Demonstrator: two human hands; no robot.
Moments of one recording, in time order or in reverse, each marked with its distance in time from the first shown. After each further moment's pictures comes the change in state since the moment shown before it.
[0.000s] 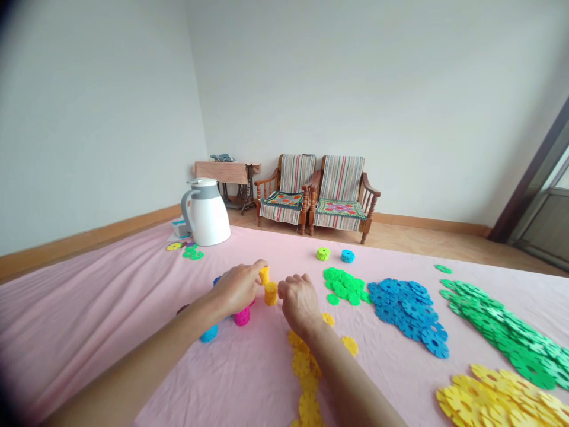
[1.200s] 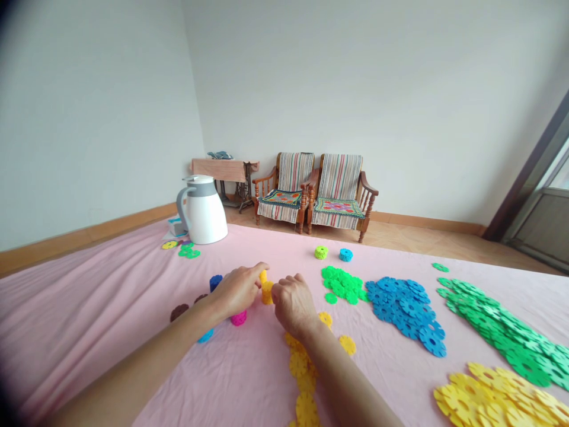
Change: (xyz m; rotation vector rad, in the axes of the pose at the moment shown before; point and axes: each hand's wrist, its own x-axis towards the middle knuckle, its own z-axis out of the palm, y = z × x) left_hand 0.005 -0.004 0.016 0.066 -0.019 0.066; right_hand 0.000 -0.006 -0.002 0.022 -0.027 -0.077
